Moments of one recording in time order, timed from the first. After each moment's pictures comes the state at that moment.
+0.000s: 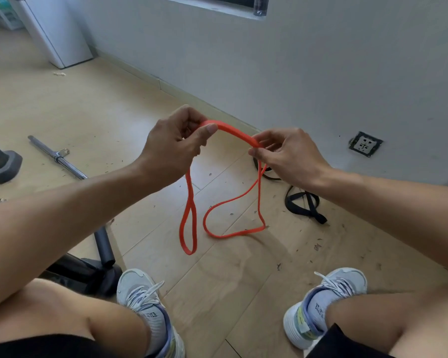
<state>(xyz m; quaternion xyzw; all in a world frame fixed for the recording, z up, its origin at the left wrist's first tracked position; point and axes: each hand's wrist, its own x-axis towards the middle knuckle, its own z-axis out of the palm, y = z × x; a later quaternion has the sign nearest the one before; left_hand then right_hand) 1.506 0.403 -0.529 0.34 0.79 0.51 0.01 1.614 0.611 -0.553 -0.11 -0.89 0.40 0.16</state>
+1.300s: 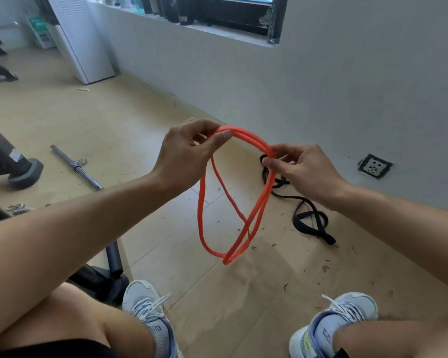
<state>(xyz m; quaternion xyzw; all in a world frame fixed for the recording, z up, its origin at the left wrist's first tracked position) 1.514 0.404 -0.506 0.33 0.79 0.52 -0.04 1.618 0.615 -0.535 -0.09 -0.88 0.44 0.15</state>
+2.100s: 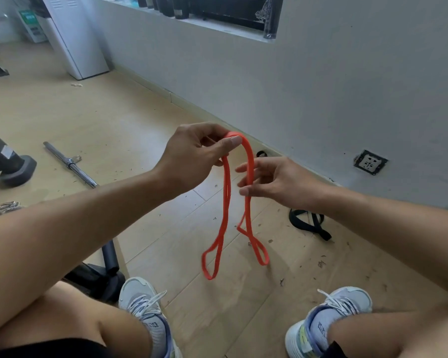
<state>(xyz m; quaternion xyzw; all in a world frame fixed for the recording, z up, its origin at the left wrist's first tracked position) 1.522 0.409 -0.507 0.36 0.76 0.54 0.07 1.615 0.599 -0.548 -0.05 -0.88 0.48 -0.02</state>
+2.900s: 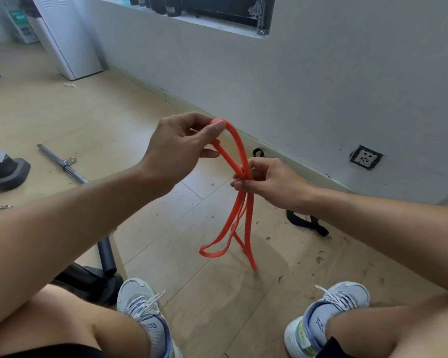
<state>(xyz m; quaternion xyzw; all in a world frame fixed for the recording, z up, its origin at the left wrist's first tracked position) 1.519 0.408 -0.501 0.30 0.73 0.60 0.09 1.608 0.598 -0.569 -0.06 -0.86 0.51 0.02</state>
